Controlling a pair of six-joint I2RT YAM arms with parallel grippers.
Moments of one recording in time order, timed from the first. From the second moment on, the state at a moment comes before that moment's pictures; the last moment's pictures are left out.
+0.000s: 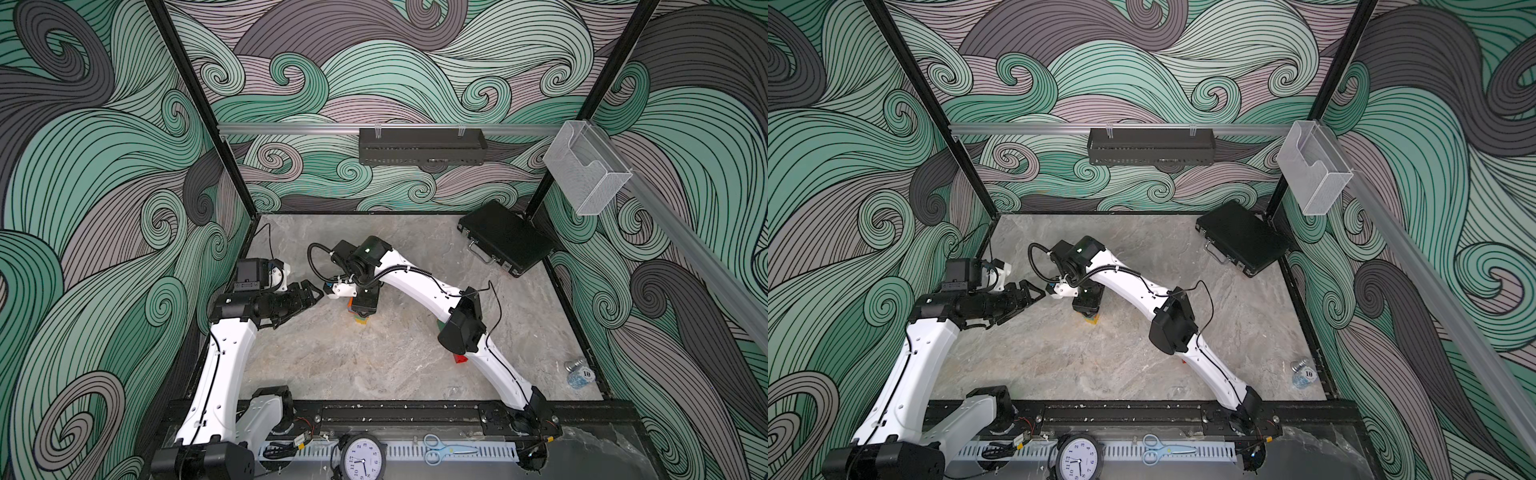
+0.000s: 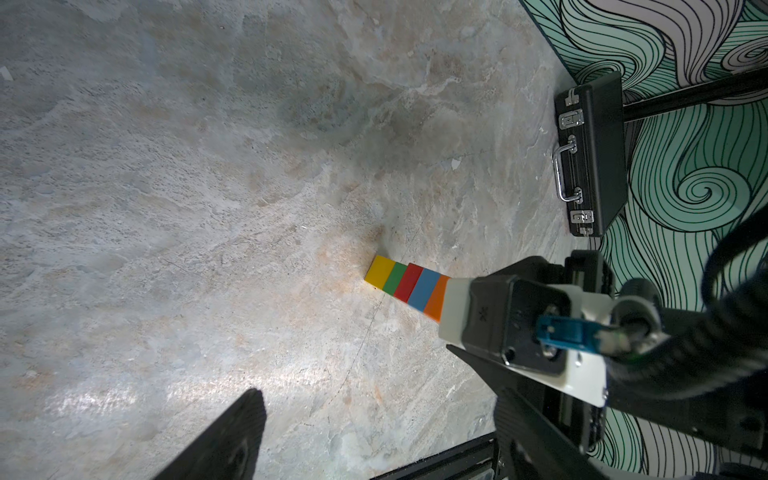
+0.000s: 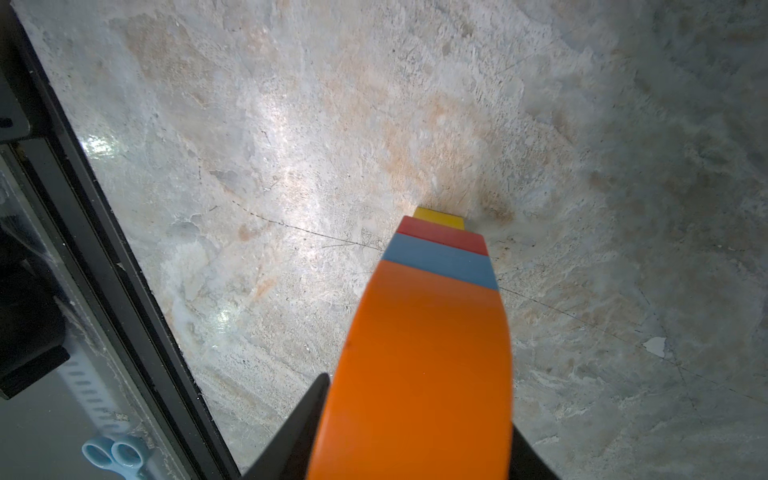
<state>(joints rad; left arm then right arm) 0.10 0.98 0.95 -1.00 0.51 -0.36 0.97 2.46 2.57 -1.60 -0.10 -0.50</state>
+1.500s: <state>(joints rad) -0.34 0.78 0.78 -0.84 0.13 -0.36 0.80 1.91 2.03 -1.38 -0.18 -0.31</state>
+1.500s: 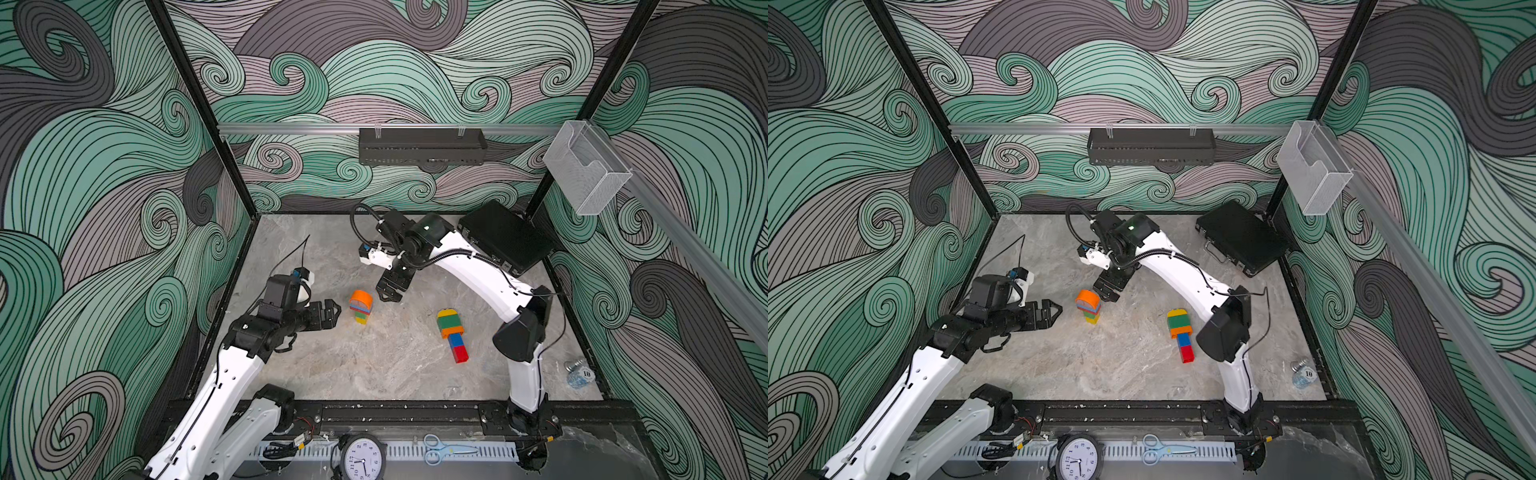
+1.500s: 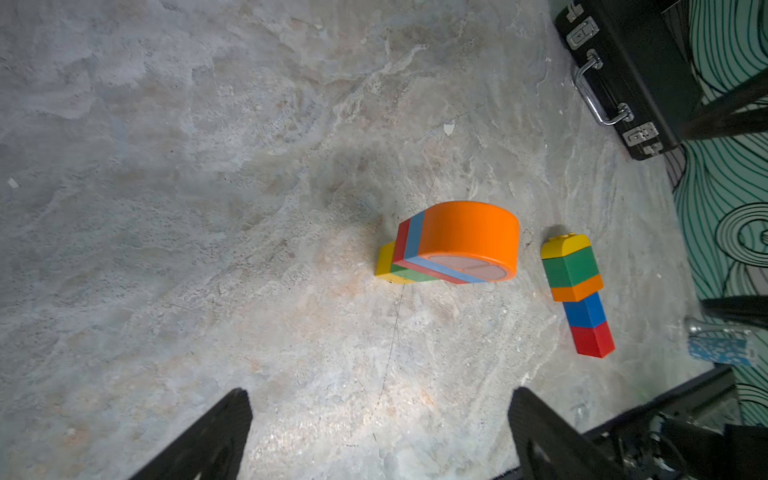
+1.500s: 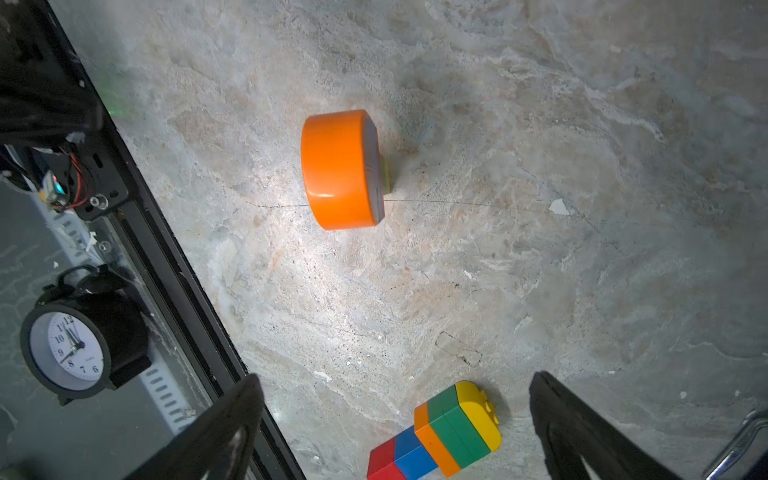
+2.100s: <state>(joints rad) -0.79 0.83 0.51 -0.38 -0.28 -0.25 0.67 1.51 1.60 -1.13 -0.27 -0.20</state>
